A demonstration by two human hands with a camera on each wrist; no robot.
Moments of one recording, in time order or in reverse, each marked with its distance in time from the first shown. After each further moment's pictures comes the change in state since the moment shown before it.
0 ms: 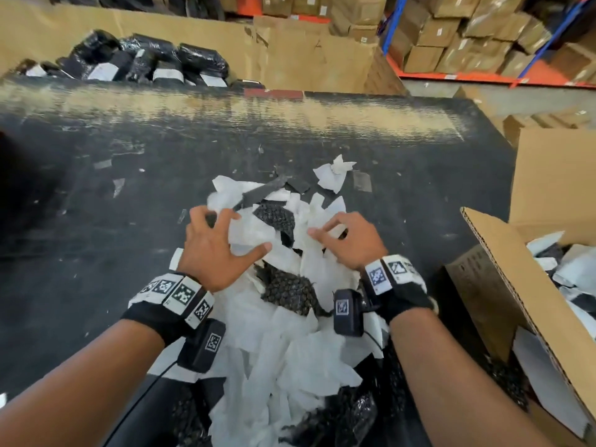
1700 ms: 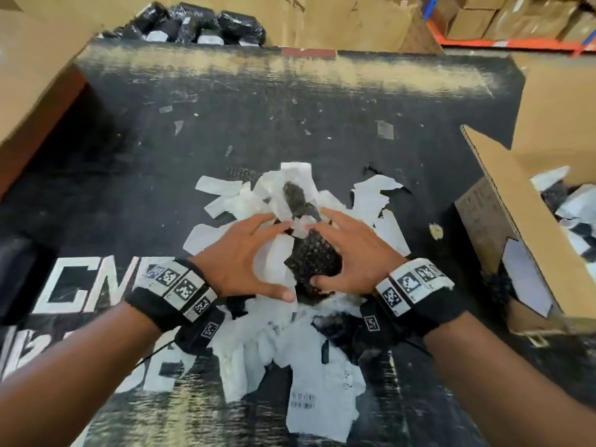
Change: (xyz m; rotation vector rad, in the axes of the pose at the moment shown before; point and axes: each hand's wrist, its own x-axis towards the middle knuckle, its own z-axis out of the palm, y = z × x) left_hand -0.187 0.011 -0.054 0.054 -0.463 0.312; right_hand -0.194 -0.013 0.019 -0.394 -0.369 -0.444
